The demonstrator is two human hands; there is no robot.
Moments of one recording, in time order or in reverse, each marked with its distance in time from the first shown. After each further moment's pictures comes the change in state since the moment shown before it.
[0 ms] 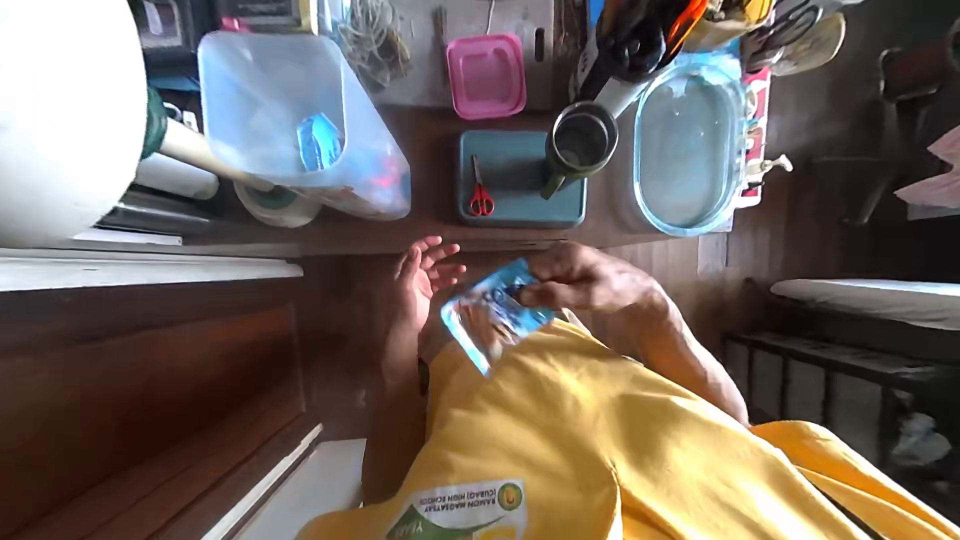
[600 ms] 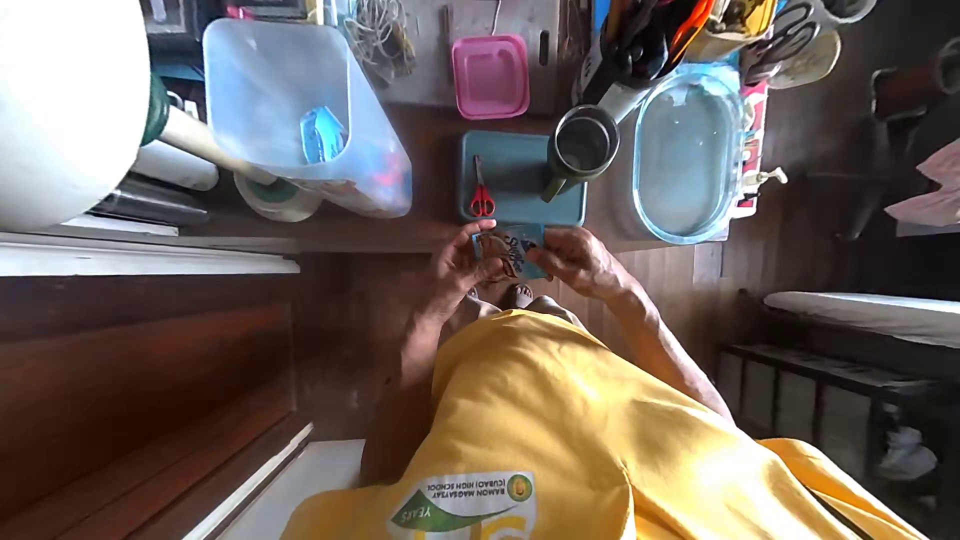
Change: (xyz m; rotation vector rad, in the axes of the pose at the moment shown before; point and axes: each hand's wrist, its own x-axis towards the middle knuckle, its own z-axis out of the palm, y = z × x) left_hand 0.013 0.022 0.062 0.076 -0.216 0.077; right_hand -0.025 0.034 0.011 -0.055 0.394 0.105
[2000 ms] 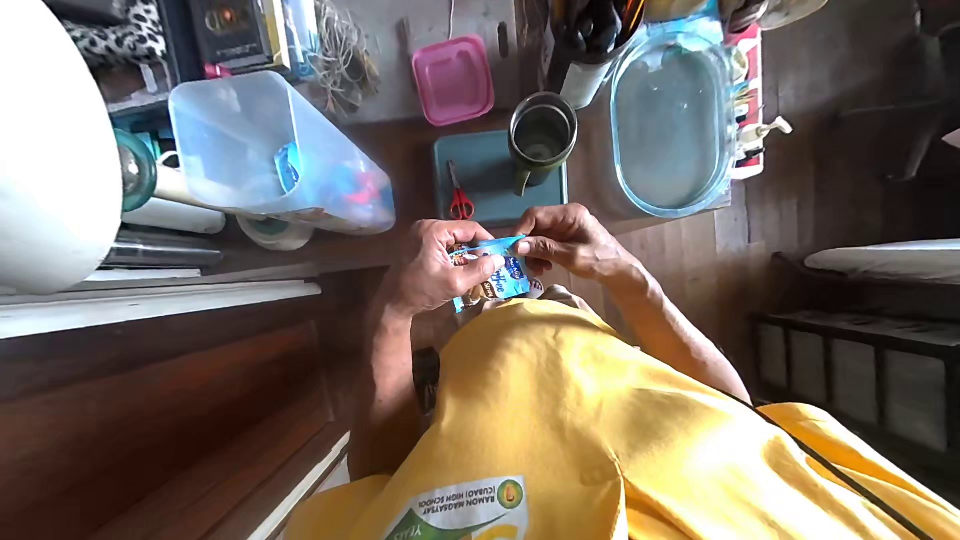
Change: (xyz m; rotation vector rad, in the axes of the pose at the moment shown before) left_hand 0.028 0.091 0.055 0.777 -0.247 0.181; right_hand 0.006 0.005 -0.039 0.426 -0.120 -0.213
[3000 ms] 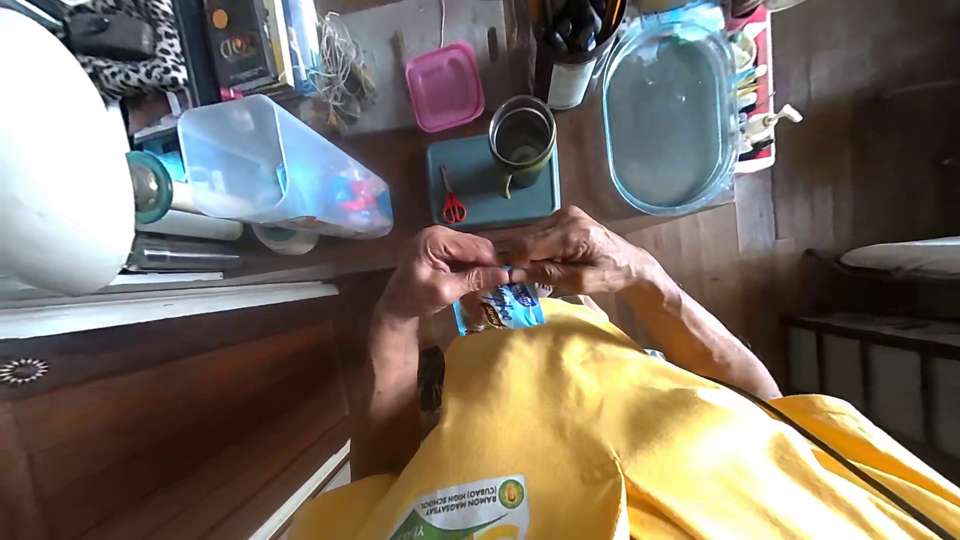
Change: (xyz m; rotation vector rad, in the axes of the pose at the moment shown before) left_hand 0.023 0.016 0.034 -0.375 -0.184 0.224; right_hand -0.015 -0.047 -0.022 -0.372 -0.217 -0.339
